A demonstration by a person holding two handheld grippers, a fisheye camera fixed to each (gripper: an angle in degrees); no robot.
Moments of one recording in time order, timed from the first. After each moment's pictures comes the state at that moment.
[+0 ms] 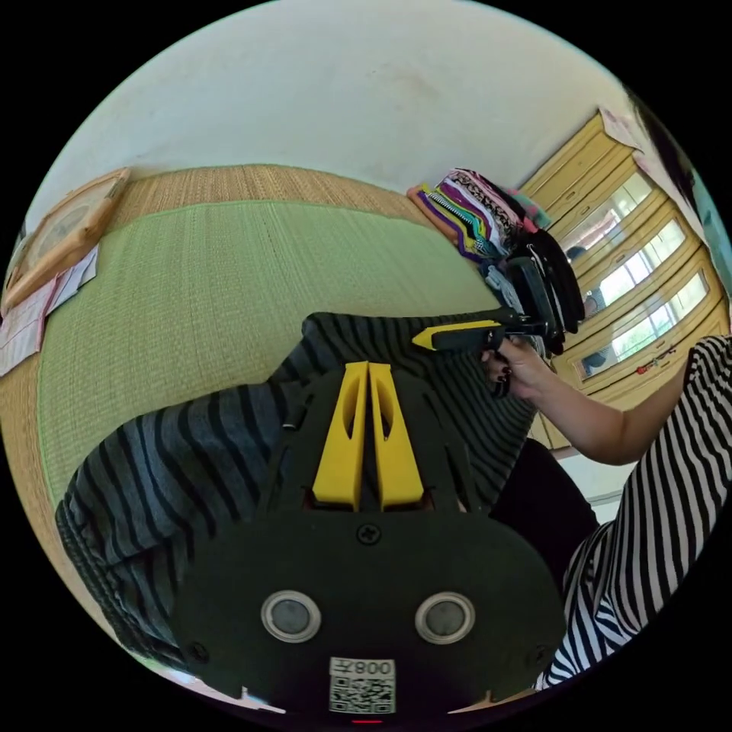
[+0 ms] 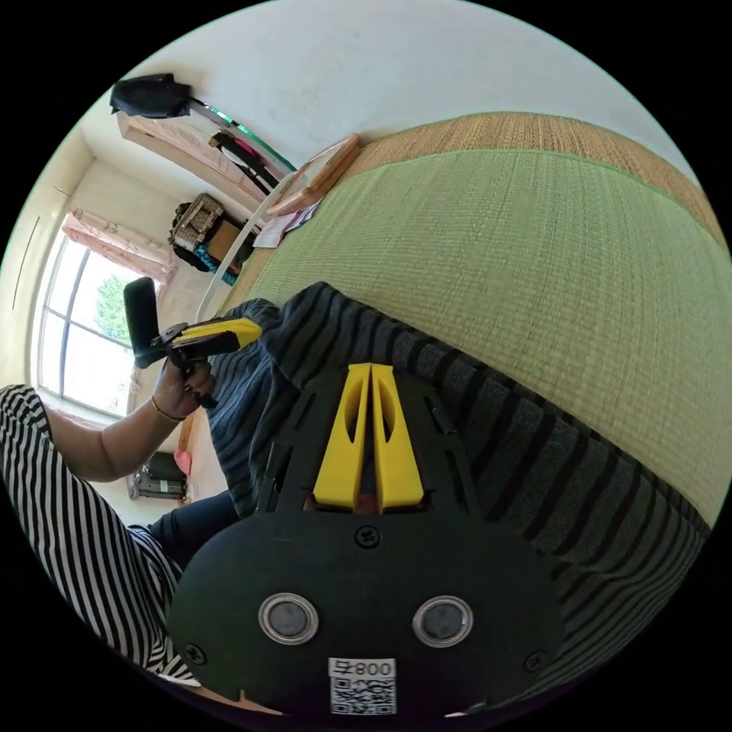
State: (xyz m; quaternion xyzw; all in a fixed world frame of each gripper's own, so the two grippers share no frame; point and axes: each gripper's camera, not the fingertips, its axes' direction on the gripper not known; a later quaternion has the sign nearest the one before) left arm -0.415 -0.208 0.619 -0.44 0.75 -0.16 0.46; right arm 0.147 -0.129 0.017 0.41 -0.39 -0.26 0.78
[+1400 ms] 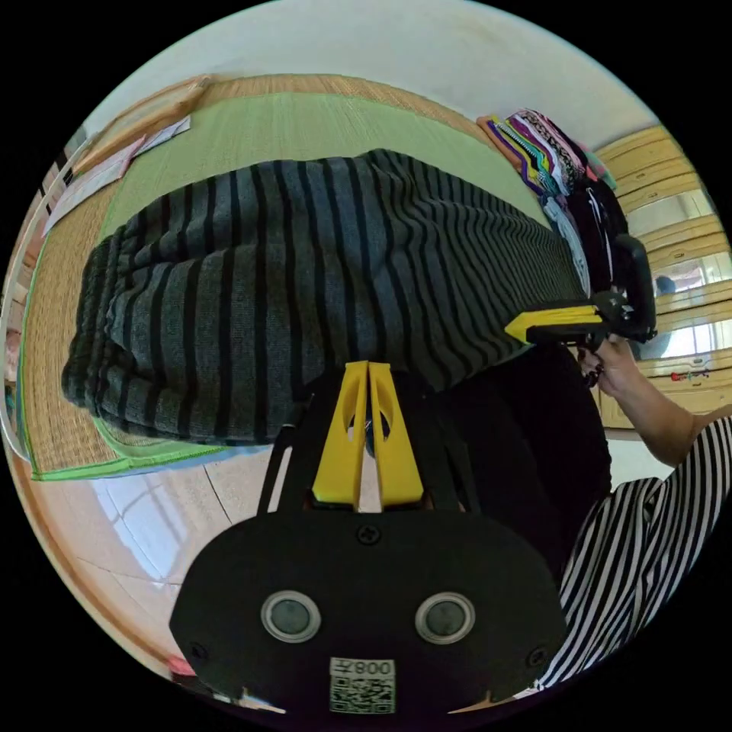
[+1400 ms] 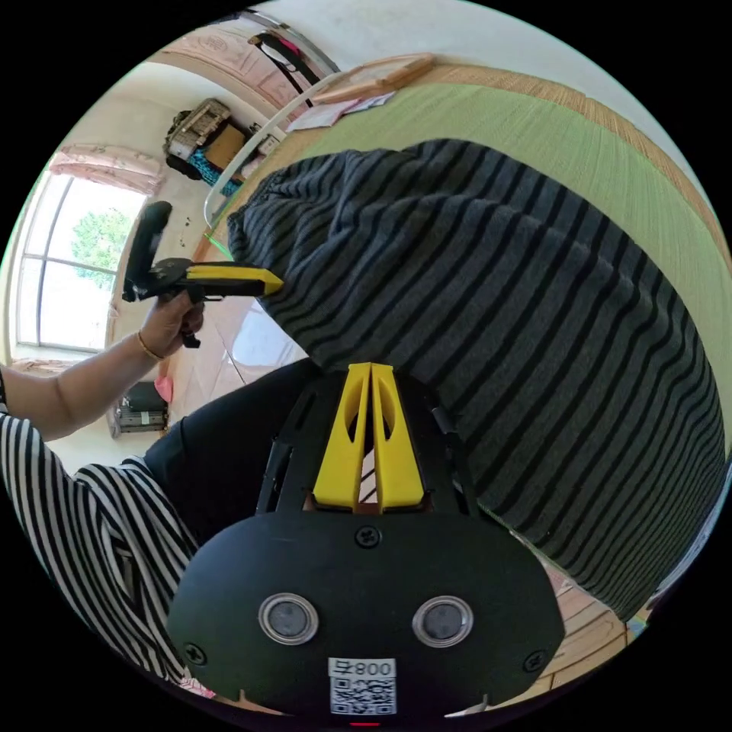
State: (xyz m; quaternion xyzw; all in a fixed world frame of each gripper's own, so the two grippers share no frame) left arm -0.481 -0.197 0.513 -0.60 0.67 -0.10 0.41; right arm -0.012 0.101 0.050 0.31 -0.29 -0.32 0.85
